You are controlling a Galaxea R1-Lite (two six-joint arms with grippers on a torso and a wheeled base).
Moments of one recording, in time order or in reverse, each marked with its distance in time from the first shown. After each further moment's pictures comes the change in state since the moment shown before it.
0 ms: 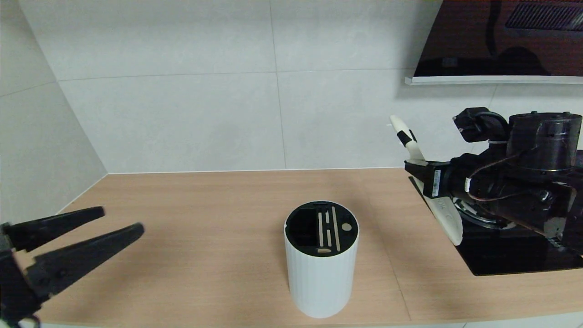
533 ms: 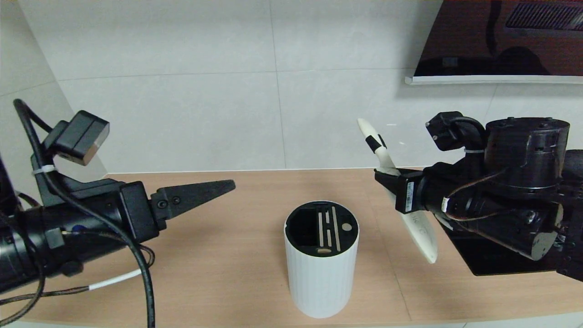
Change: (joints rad) left arm -0.215 0.313 -0.056 -0.272 -0.010 -0.369; right arm 0.197 -0.003 -0.006 0.000 -0.067 0.061
